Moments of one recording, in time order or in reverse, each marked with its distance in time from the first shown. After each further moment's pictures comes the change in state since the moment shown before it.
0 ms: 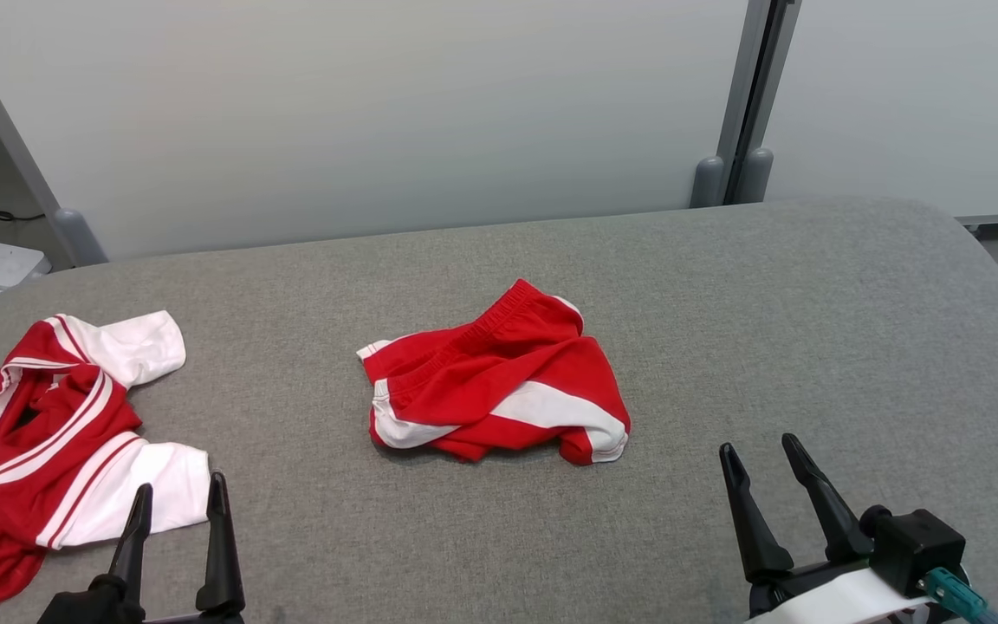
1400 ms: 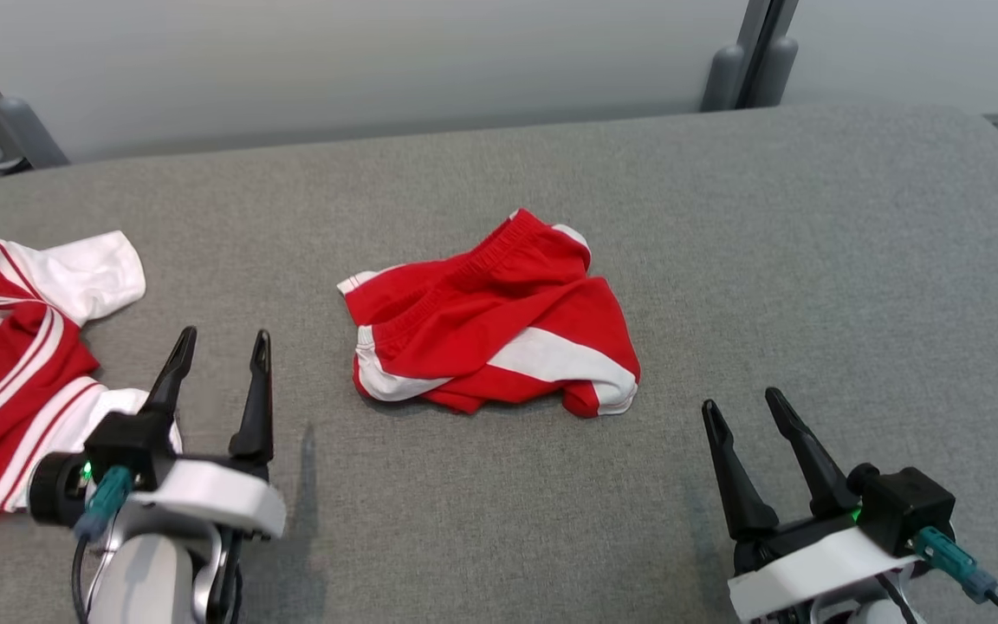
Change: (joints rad) left arm -0.329 0.026 -0.021 0.228 0.148 -0.105 0.000; right arm -0.067 0.001 0.030 -0.004 0.004 0.000 0.000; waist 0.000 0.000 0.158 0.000
